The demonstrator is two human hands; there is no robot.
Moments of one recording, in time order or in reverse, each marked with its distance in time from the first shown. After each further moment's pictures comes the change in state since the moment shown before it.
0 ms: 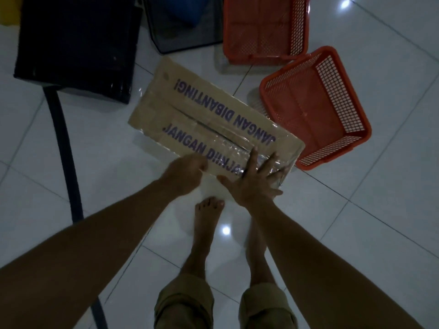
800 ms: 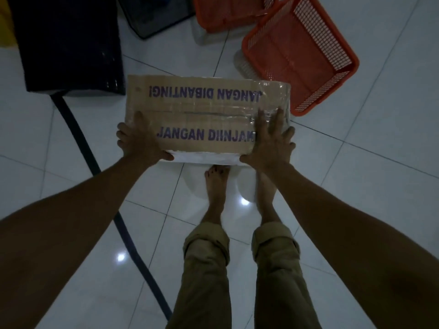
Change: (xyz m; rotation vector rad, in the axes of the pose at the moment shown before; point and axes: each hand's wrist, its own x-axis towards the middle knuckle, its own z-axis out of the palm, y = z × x) left_hand -0.052 -0.004 -0.069 0.344 0.183 -0.562; right_hand -0.062 0.039 -0.048 -0.107 0.180 -0.113
